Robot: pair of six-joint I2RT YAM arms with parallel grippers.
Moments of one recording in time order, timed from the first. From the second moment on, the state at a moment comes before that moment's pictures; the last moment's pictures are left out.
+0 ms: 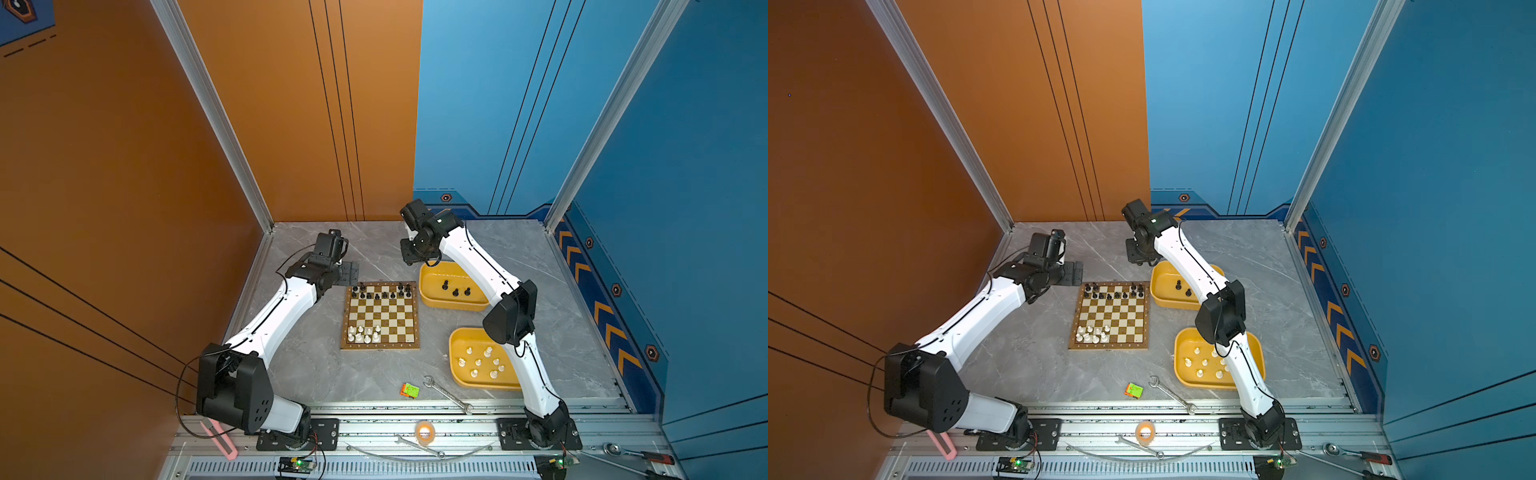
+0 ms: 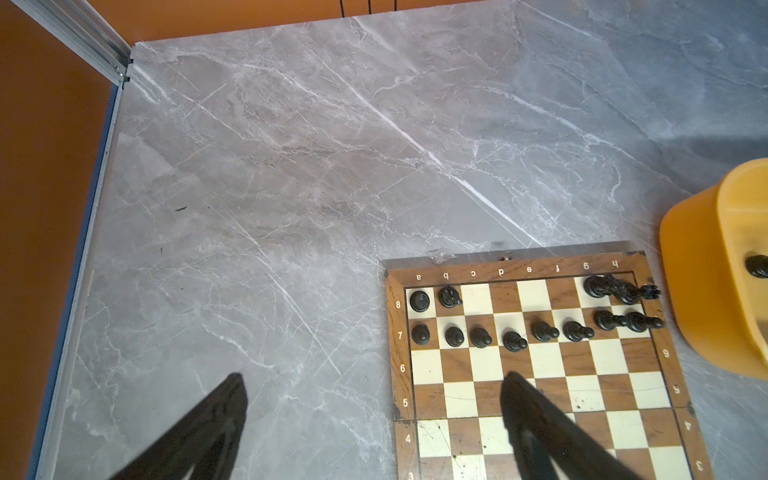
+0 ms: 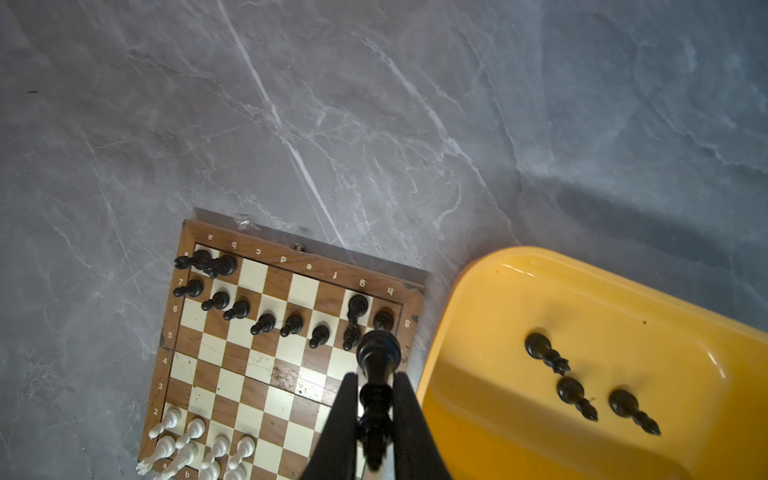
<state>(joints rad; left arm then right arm) -0.26 1.44 1.19 -0.59 -0.20 -0.16 0.64 2.34 2.49 -1.24 0.04 0.36</state>
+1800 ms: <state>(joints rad) -0.24 1.45 1.18 -0.59 -0.20 -0.19 0.73 2.51 2.50 -1.16 -0.01 0.27</state>
